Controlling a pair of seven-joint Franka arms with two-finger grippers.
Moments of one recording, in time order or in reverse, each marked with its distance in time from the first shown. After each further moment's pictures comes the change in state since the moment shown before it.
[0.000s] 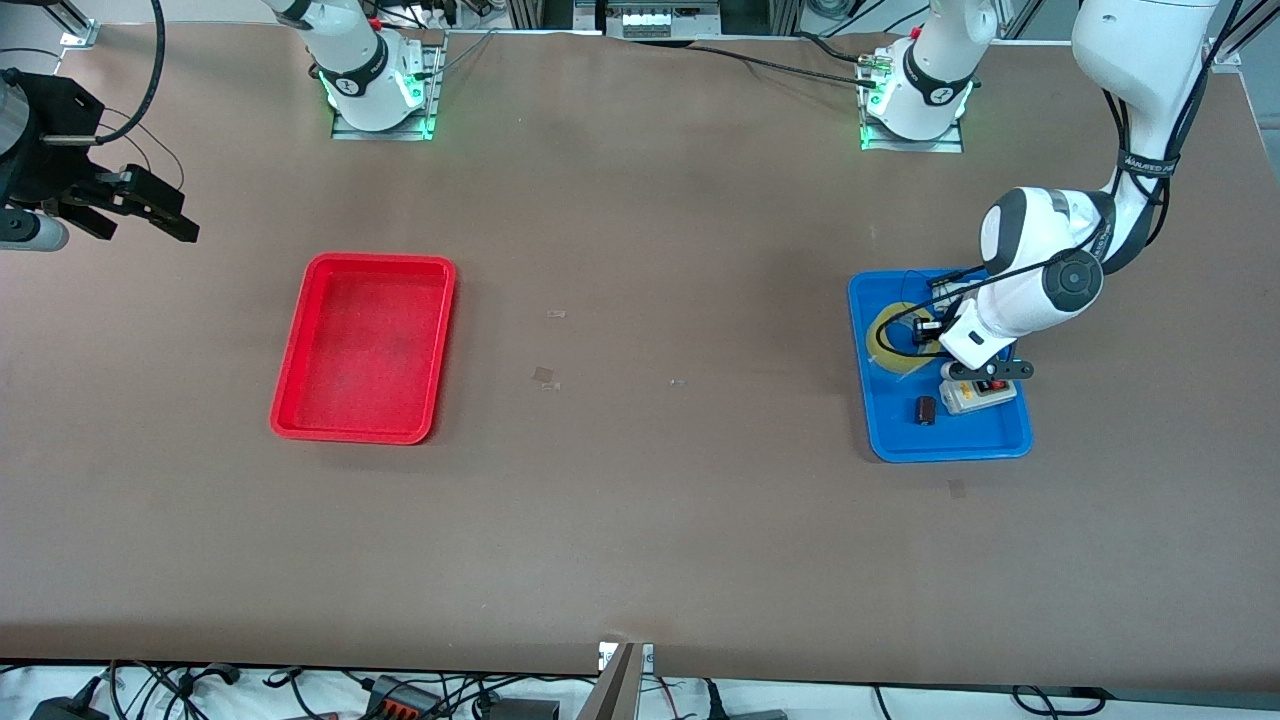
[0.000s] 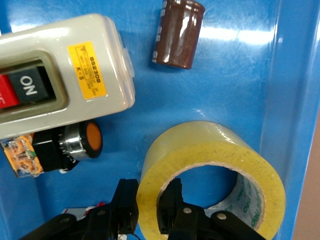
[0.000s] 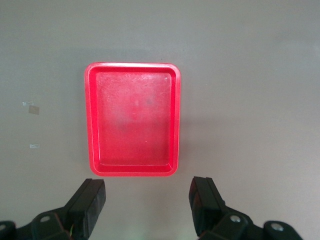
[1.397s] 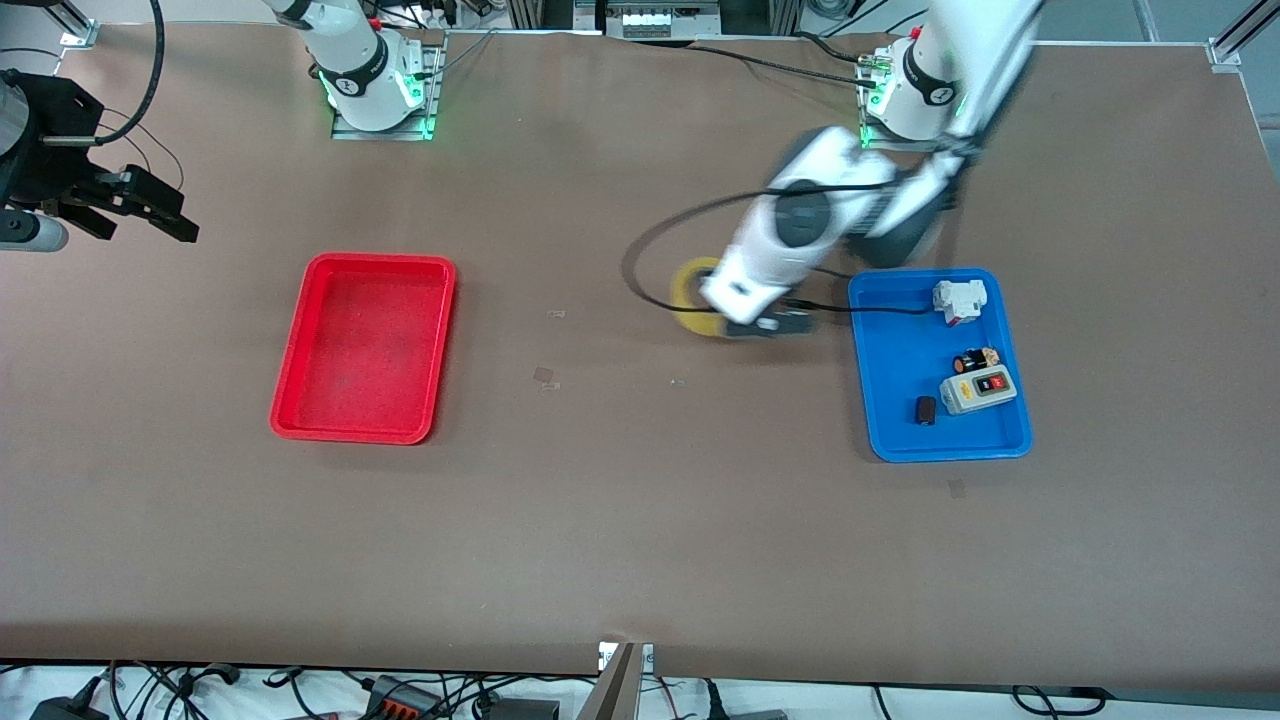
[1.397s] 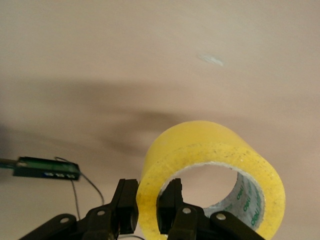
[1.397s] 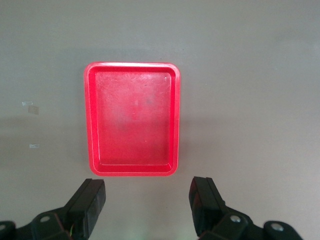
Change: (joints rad) left arm -0.361 0.149 -0.315 0.437 0.005 -0.281 -0.693; right arm 0.000 0.002 -0.002 -0.001 0.000 0.000 0.000
